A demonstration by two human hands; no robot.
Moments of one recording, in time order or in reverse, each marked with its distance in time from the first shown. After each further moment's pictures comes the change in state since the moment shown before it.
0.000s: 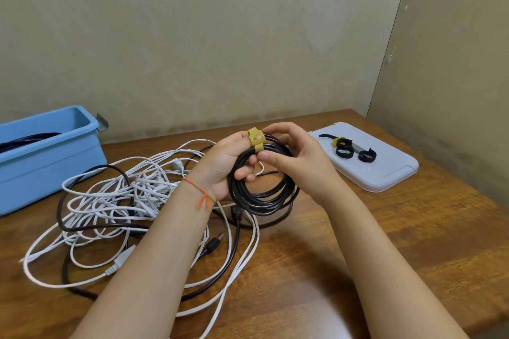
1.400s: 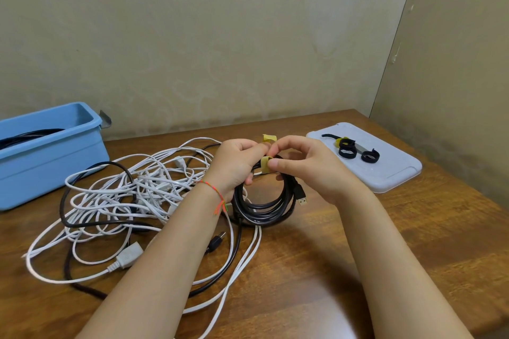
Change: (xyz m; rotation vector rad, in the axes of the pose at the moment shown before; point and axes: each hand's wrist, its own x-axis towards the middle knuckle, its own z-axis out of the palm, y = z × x) left_hand 0.009 -0.017 -0.001 0.505 0.253 0.105; right_hand 0.001 0.002 -0.012 0.036 -0.136 0.184
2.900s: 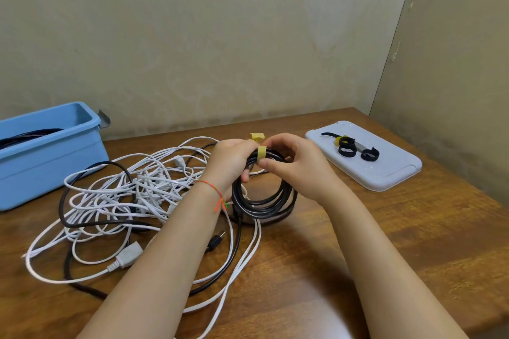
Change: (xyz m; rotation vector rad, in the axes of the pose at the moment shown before) left_hand 0.000 0.005 0.000 -0.136 0.092 -0.120; right_hand 0.004 0.001 0.017 -0.347 0.146 -0.122
